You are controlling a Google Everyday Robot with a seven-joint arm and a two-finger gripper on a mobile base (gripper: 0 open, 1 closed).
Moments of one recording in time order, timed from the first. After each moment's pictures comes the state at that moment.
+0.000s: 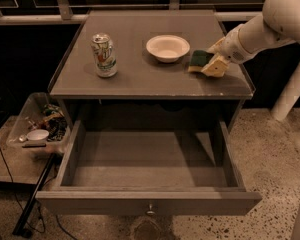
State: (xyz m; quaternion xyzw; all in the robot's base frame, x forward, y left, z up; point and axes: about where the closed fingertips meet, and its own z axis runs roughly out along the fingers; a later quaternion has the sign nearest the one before) arm 0.716 -0.214 0.855 -0.54 0.76 0.02 0.36
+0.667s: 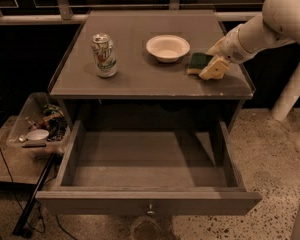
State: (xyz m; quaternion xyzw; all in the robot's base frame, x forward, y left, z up) arm 0.716 -0.214 0.855 -0.54 0.76 0.02 0.36
